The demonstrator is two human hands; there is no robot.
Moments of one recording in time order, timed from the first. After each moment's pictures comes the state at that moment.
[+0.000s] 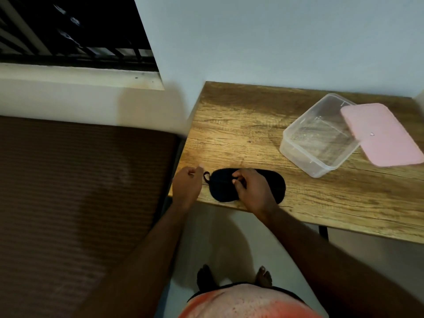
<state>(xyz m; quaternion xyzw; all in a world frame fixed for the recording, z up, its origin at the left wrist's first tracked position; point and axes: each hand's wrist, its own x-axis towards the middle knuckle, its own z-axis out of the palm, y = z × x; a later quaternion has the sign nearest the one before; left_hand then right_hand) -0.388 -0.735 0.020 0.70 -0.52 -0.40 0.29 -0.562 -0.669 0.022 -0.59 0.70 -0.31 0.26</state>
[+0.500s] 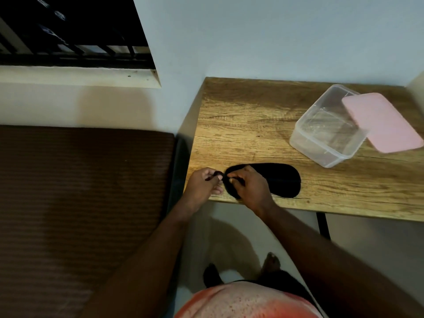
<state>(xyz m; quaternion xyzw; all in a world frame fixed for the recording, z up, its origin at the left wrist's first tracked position) -0.357 -0.747 0.006 0.51 -0.52 -0.63 0.25 -0.509 -0.682 0.012 -0.58 0.74 -0.28 0.22</state>
